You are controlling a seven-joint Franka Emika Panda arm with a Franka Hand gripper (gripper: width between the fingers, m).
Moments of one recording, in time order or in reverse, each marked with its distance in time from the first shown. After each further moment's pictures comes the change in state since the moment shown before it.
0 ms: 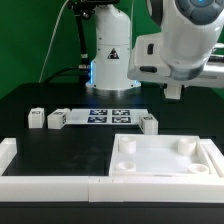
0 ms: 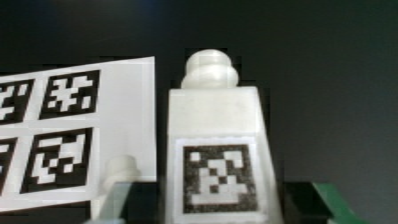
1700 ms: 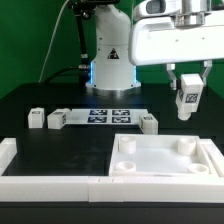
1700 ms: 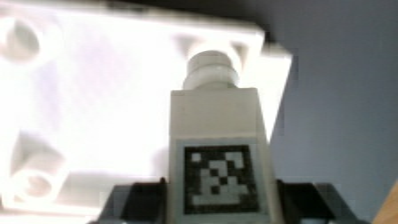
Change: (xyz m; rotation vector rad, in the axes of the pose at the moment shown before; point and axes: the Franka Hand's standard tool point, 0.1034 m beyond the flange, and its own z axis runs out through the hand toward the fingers) arm 0.055 -0.013 -0.139 0.014 1.084 -0.286
